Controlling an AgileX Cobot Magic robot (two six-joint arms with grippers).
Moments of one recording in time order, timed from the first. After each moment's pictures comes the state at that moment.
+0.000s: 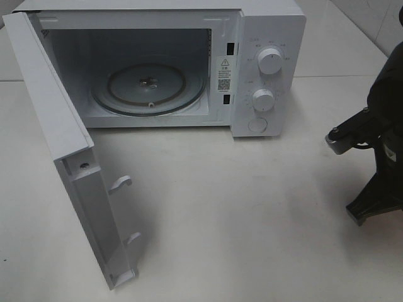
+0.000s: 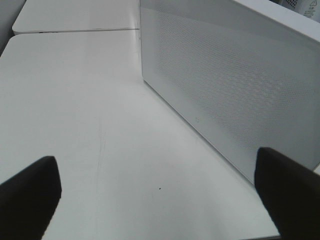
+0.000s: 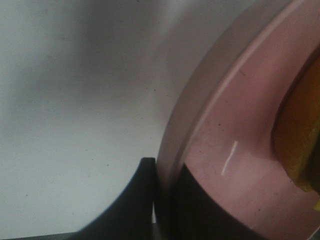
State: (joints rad) left arm 0.08 -0.01 -0.50 -0.23 1.04 0.17; right arm 0.49 1.57 -0.76 -0.57 0.99 0.50
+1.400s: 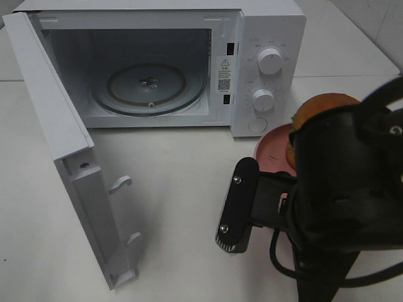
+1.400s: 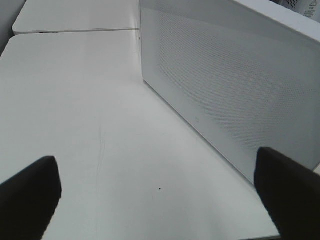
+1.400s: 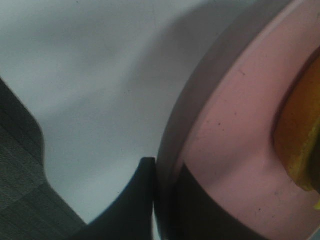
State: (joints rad) left arm 0.08 -0.01 -0.50 -0.23 1.04 0.17; right arm 1.14 1.53 -0.76 -0.61 1.00 0.33
